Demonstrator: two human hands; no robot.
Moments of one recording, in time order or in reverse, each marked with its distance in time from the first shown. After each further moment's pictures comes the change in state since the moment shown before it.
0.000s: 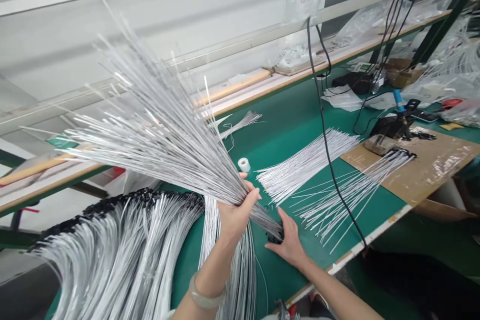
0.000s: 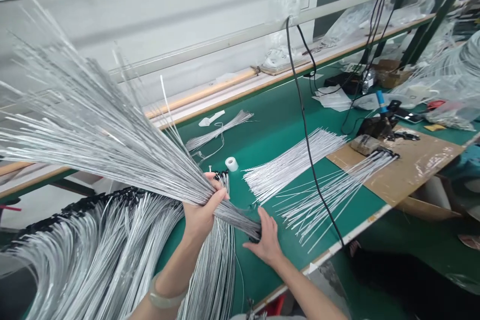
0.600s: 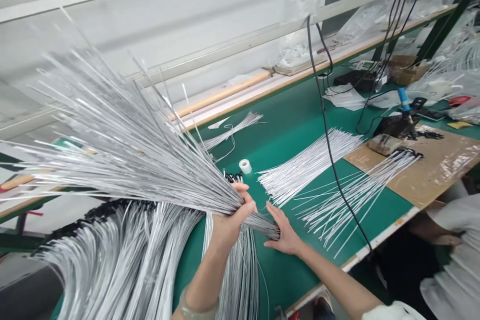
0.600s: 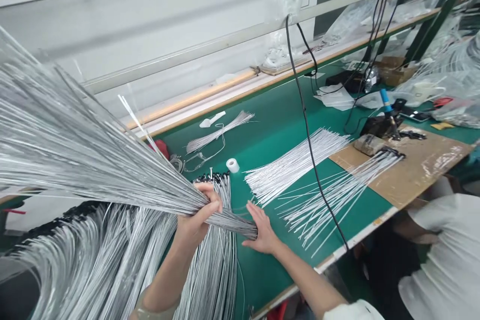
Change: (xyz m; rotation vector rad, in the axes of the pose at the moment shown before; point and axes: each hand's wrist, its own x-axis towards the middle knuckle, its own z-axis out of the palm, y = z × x) left_hand -0.002 0.002 -0.021 -0.100 -0.208 -0.081; right_hand 0.037 -0.002 -0.002 0.190 -0.227 -0.220
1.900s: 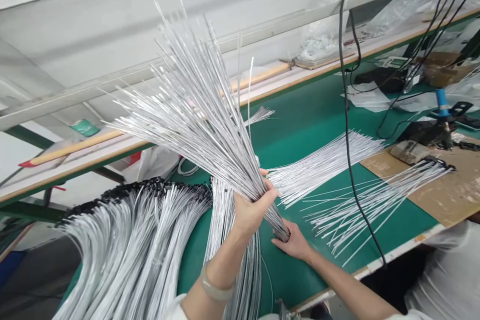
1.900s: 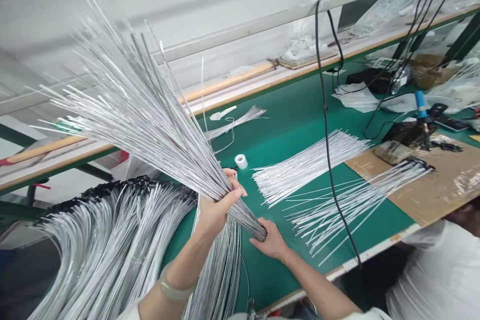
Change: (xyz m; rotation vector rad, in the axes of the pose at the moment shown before) left_hand 0.015 -0.002 0.027 0.049 0.178 -0.066; right_hand -0.009 -0.006 0.000 0.102 -0.034 0.179
